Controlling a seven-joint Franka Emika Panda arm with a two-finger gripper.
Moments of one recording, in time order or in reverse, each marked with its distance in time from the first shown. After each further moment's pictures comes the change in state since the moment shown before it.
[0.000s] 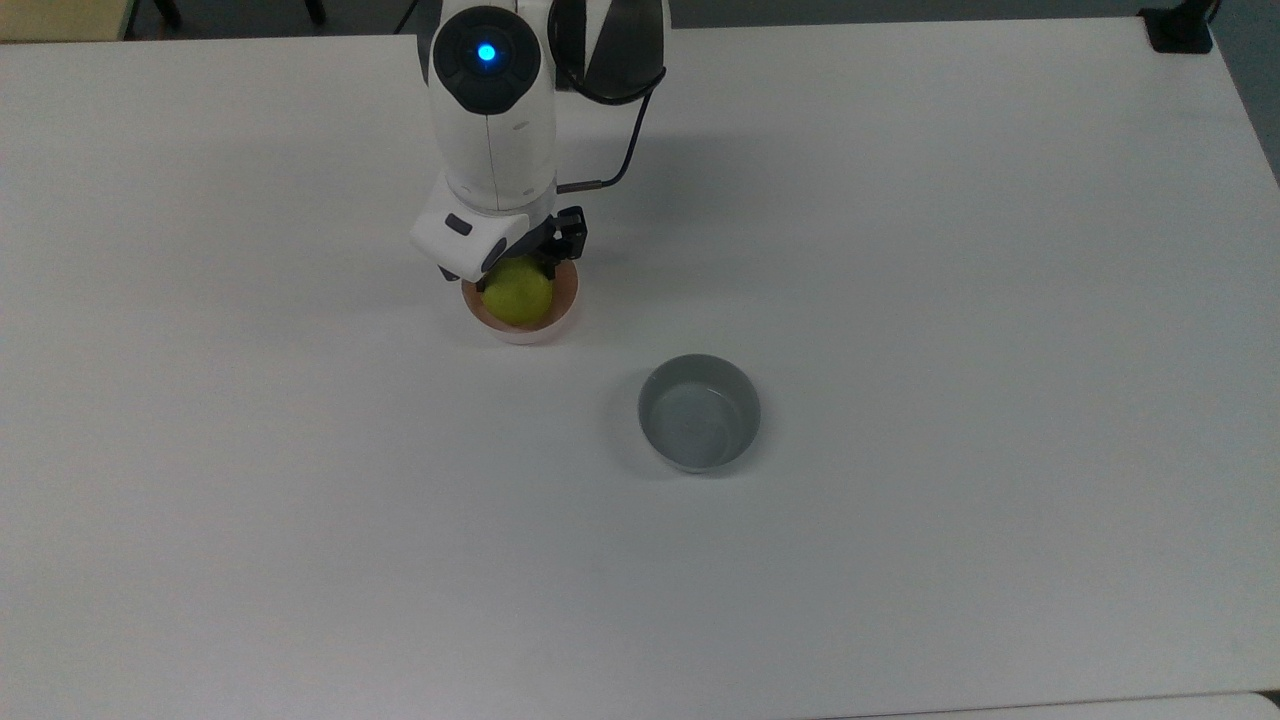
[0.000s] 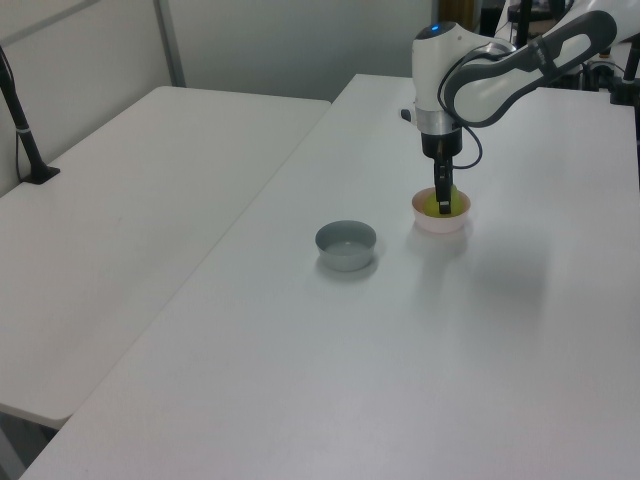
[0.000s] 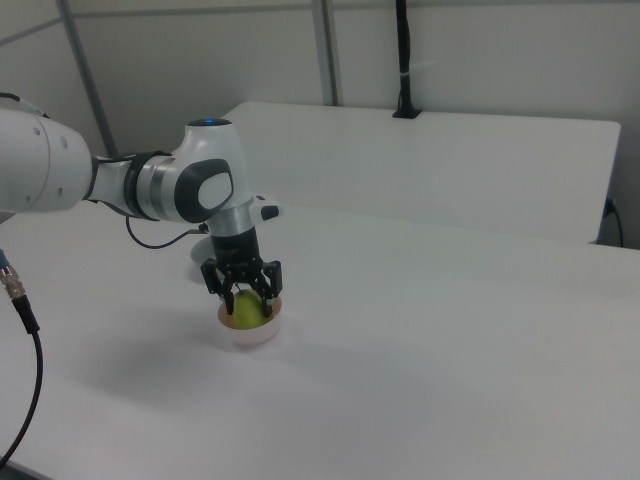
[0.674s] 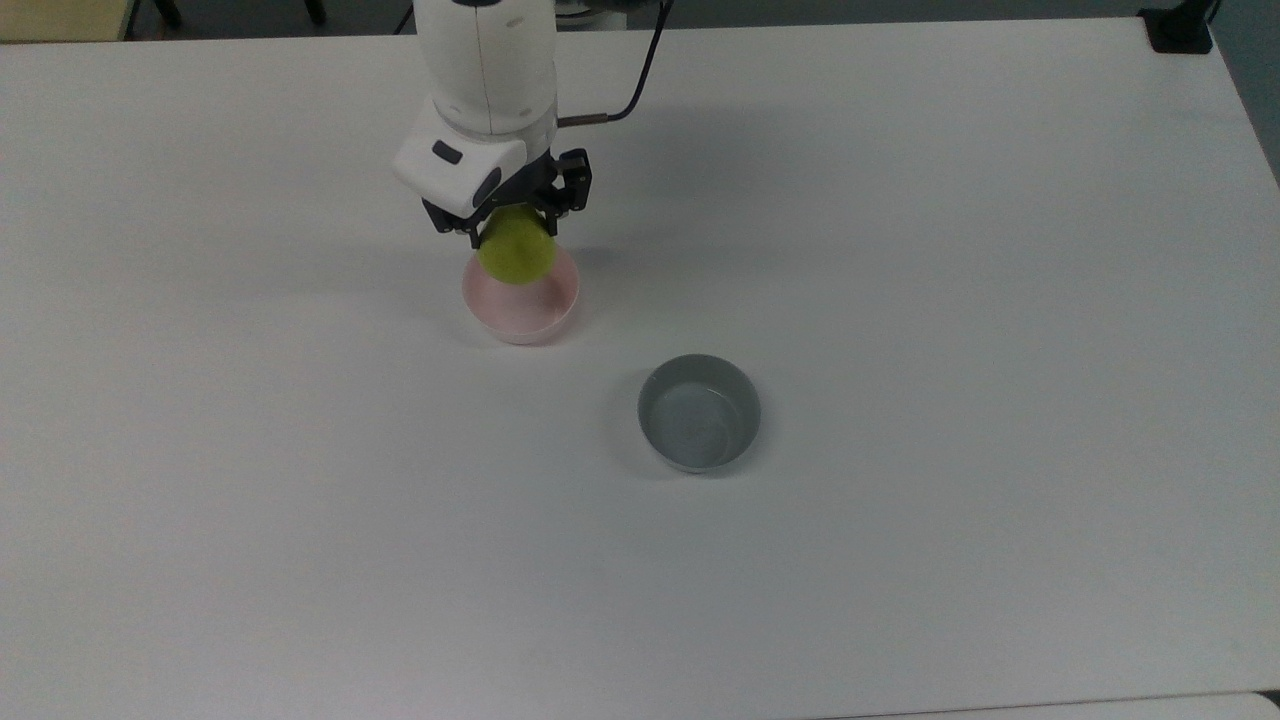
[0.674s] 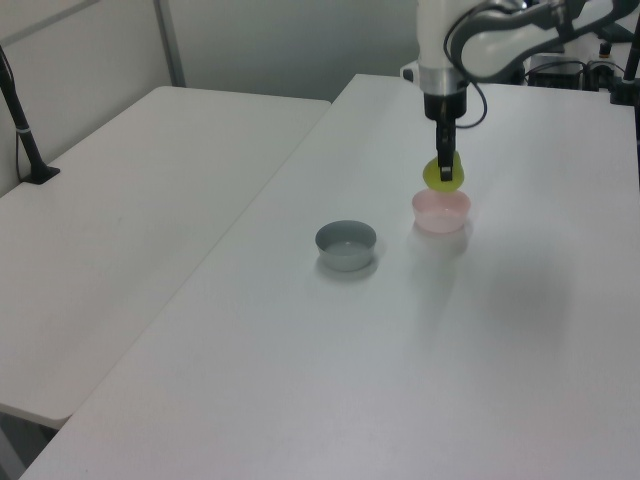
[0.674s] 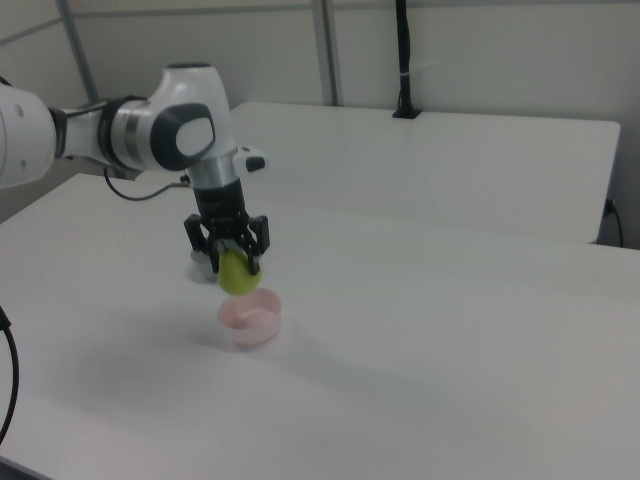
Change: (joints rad) arm 0.002 -0.101 0.009 0.083 0.009 -0.158 0.002
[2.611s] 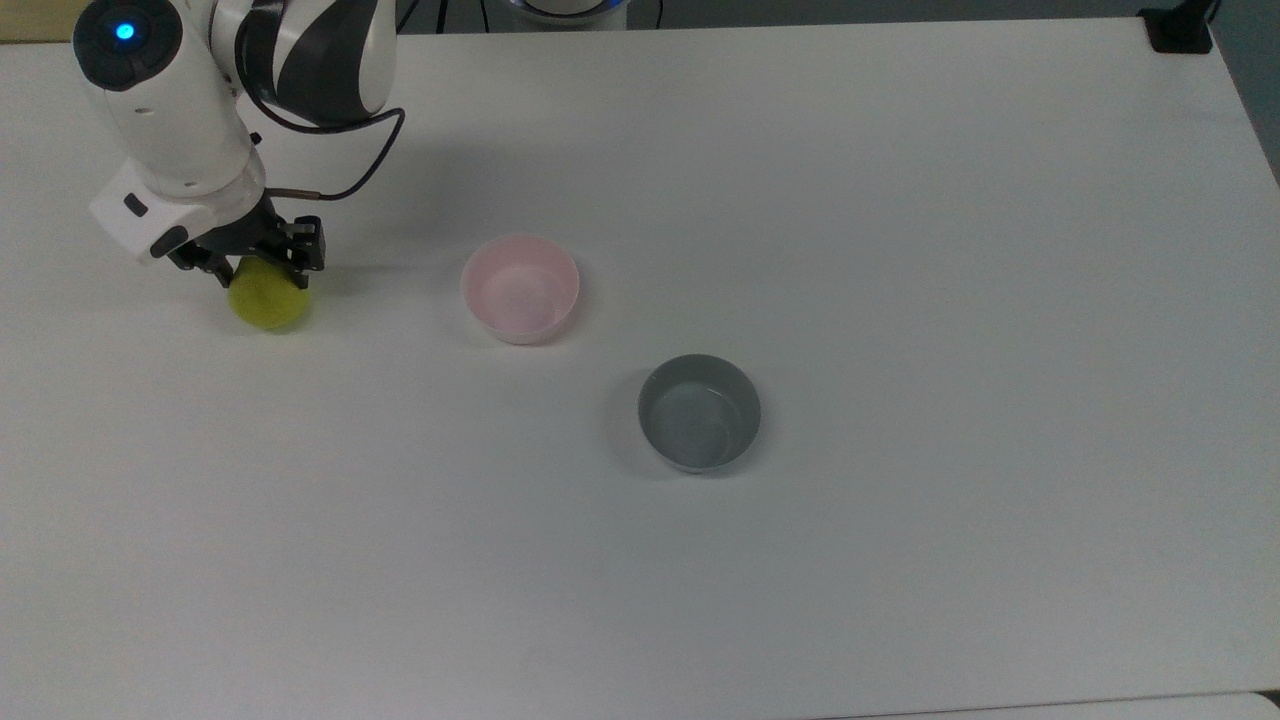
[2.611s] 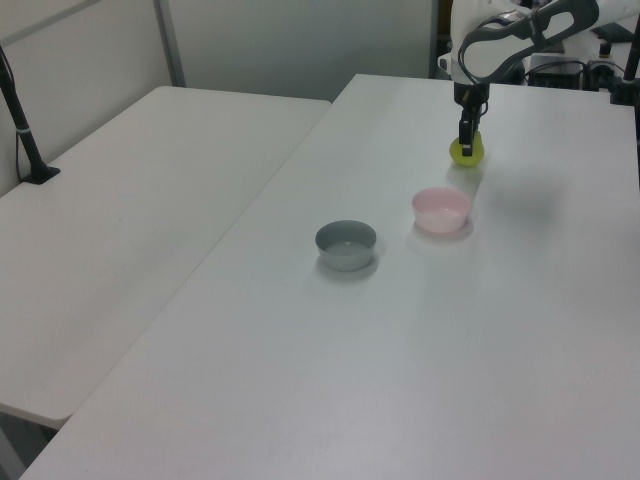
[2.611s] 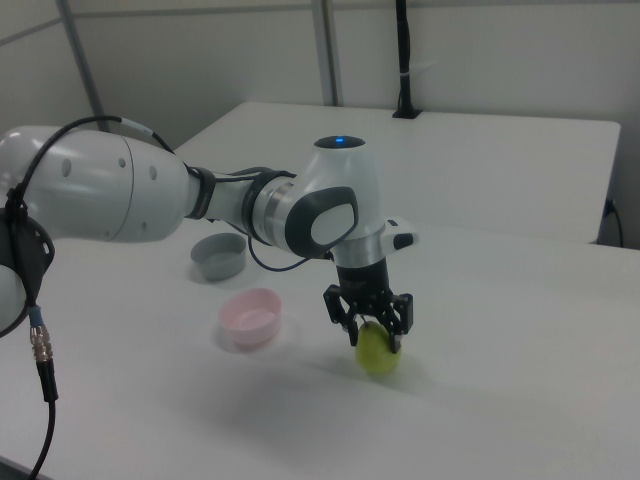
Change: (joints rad) arm -0.351 0.220 -0.031 0.081 -0.046 0.202 -0.170
